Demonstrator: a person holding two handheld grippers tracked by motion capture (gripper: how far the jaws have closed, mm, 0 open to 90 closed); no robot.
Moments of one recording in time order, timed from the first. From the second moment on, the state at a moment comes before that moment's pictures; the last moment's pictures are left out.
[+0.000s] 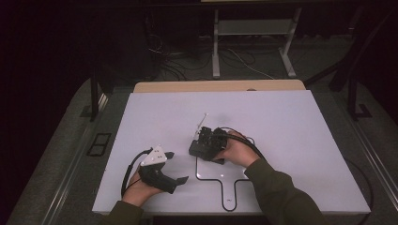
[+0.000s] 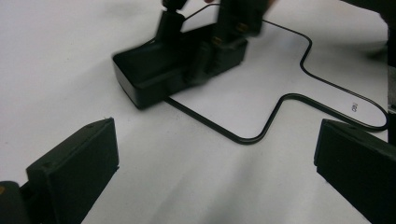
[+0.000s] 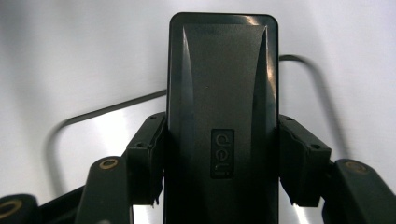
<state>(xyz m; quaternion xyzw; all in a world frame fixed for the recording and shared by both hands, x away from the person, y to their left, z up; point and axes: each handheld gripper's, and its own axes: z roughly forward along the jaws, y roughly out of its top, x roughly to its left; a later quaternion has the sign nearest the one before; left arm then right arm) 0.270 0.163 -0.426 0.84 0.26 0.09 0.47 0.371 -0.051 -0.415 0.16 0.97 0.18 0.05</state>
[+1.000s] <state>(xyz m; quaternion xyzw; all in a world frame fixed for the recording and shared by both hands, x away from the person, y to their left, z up) 0.270 0.164 -0.427 0.84 0.26 0.09 0.47 0.400 -0.089 -0.415 0.22 0.95 0.21 0.03</state>
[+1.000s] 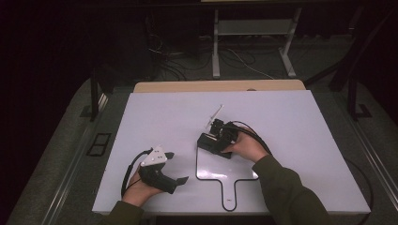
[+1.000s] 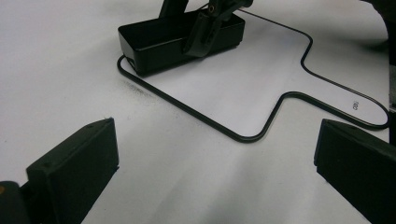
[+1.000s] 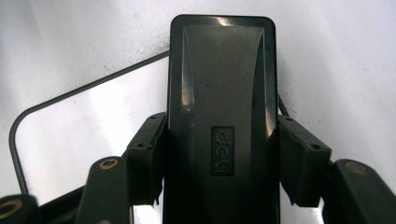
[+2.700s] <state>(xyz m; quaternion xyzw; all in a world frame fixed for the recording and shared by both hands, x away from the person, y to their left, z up) 0.276 0.164 -0.432 0.84 0.25 0.09 0.47 0.513 -0.129 -0.424 0.34 0.91 0.22 0.08</state>
